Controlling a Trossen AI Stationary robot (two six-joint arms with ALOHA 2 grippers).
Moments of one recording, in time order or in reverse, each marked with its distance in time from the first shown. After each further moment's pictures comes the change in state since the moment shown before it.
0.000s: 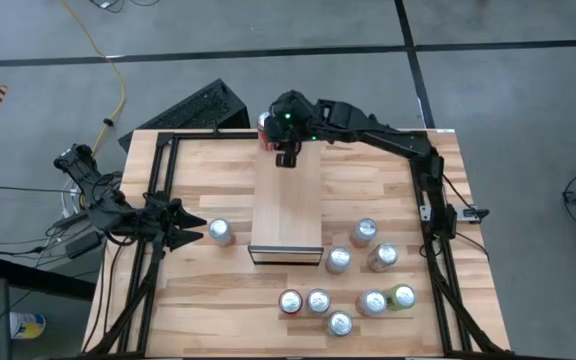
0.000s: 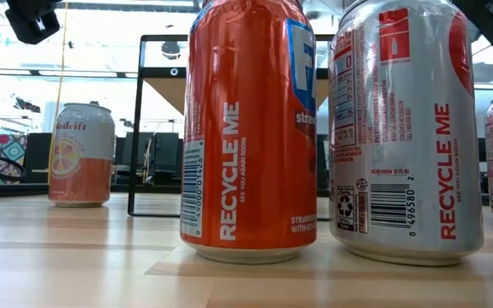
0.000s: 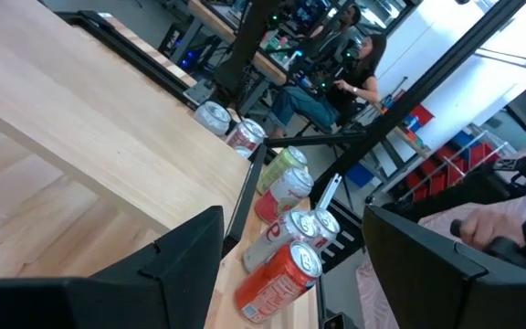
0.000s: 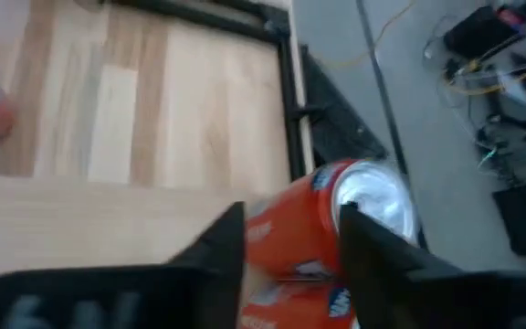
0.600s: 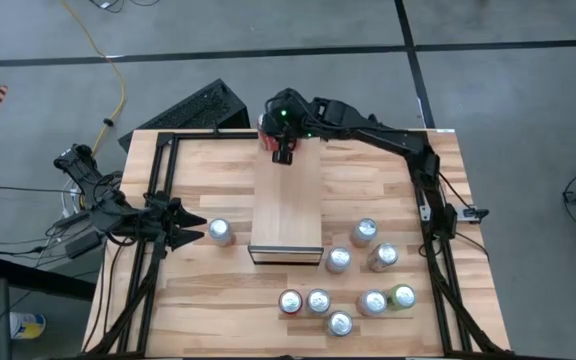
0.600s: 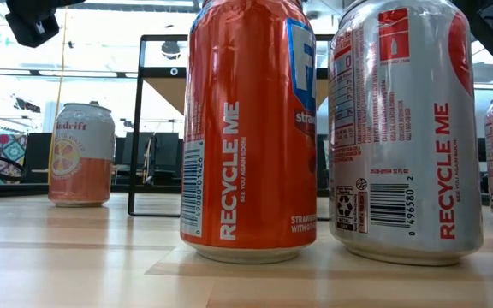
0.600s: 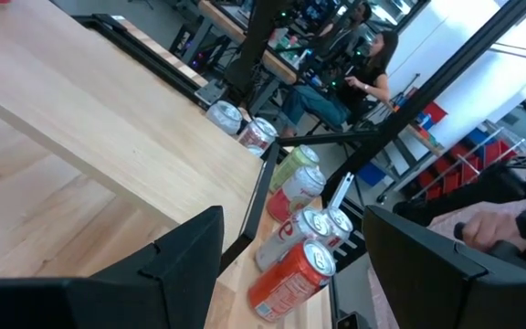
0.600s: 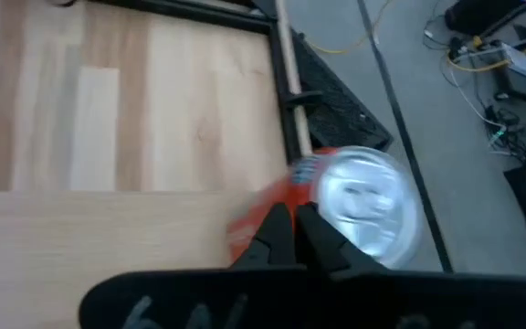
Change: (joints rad) left arm 0.000 0.000 0.000 -0.030 -0.019 0.000; right arm -0.050 0.034 -0.002 0.041 -0.014 0.046
